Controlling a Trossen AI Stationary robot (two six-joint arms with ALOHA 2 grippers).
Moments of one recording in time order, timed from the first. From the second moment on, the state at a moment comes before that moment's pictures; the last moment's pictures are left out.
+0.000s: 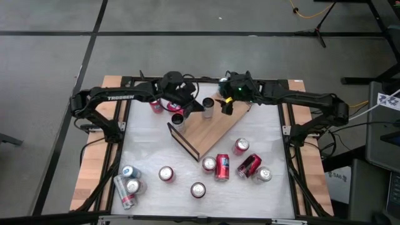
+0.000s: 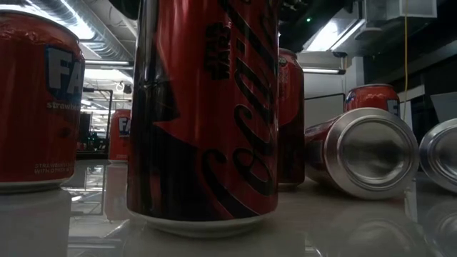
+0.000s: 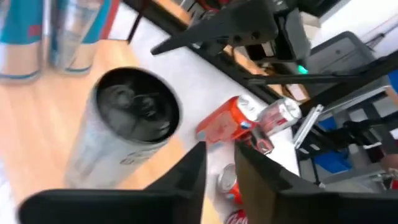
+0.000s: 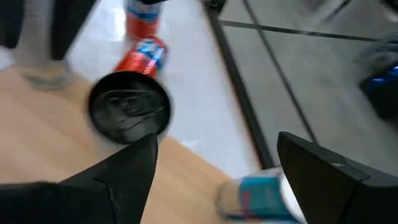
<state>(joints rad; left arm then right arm) 0.38 1.50 1.11 -0.11 0.47 -0.44 -0.29 1.44 1.21 -0.41 0.18 -0.30</state>
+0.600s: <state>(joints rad) 0.38 1.52 1.11 -0.19 0.34 -0.38 -0.29 1.49 1.21 -0.39 0.19 -0.30</state>
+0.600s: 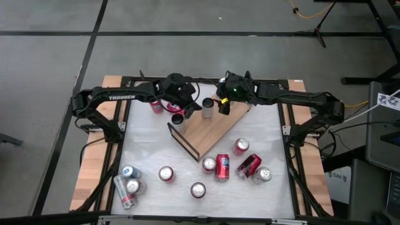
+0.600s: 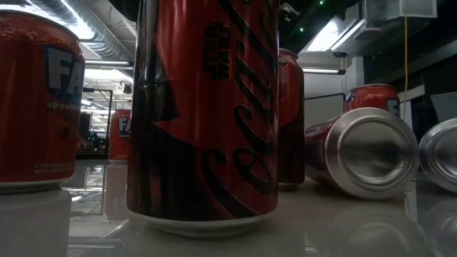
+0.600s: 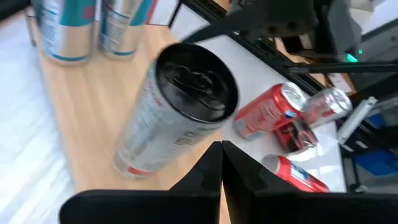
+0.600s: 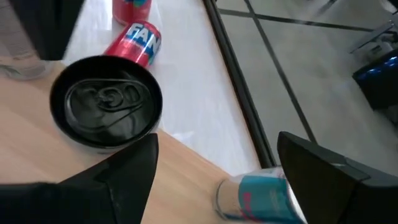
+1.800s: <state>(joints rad) 0.42 1.52 1.11 -0.19 0.21 -0.38 -0.29 1.50 1.21 -0.44 -0.07 -0.29</state>
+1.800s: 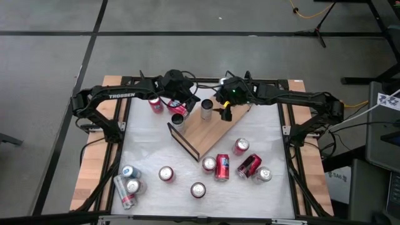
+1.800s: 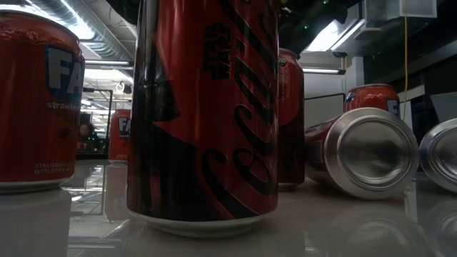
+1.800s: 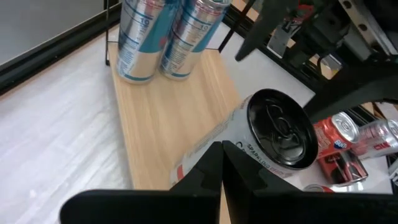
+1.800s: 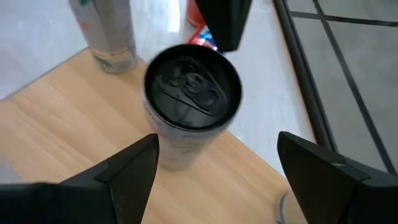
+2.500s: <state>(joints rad) 0.42 1.52 1.11 -0.19 0.22 -0.32 -0.29 1.49 1.21 -0.38 -0.17 -0.30</state>
